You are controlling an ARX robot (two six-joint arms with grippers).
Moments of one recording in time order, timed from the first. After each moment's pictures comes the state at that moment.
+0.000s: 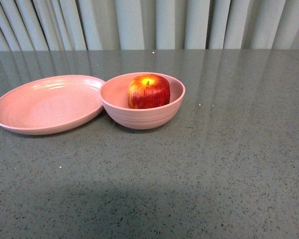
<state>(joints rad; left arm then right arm) 0.00 0.35 0.01 0.35 0.00 -0.01 0.00 0.00 0.01 0.00 0.00 0.01</state>
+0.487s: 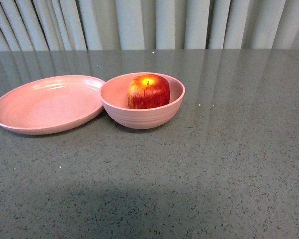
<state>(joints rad) 0.00 0.19 0.01 0.19 0.00 -0.01 0.00 0.00 0.01 0.00 0.00 0.01</state>
